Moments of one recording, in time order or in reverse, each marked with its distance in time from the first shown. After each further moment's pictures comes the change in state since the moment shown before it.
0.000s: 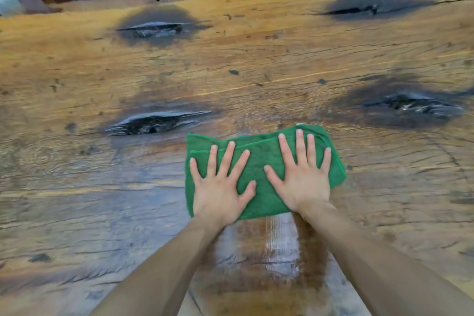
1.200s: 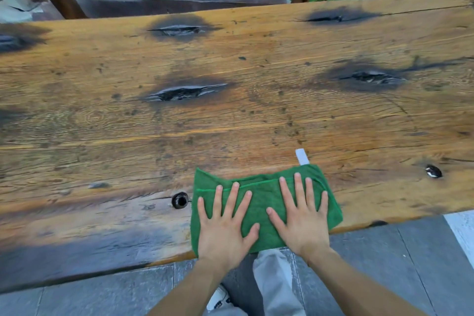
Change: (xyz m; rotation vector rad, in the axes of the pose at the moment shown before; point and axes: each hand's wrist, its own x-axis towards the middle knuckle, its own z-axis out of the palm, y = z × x) left_hand -0.237 -0.023 0.063 -0.029 0.011 0.115; right_hand -0.253 -0.046 0.043 -0.026 0.003 0.040
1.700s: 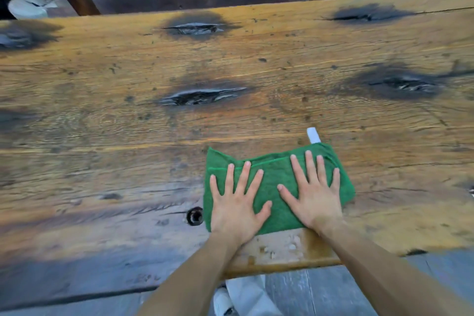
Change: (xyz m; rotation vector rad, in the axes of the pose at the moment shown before) left_hand 0.075 -0.030 -0.025 -0.018 0.028 -0.022; right_hand 0.094 -0.019 -0.022 -0.015 -0.040 -0.017
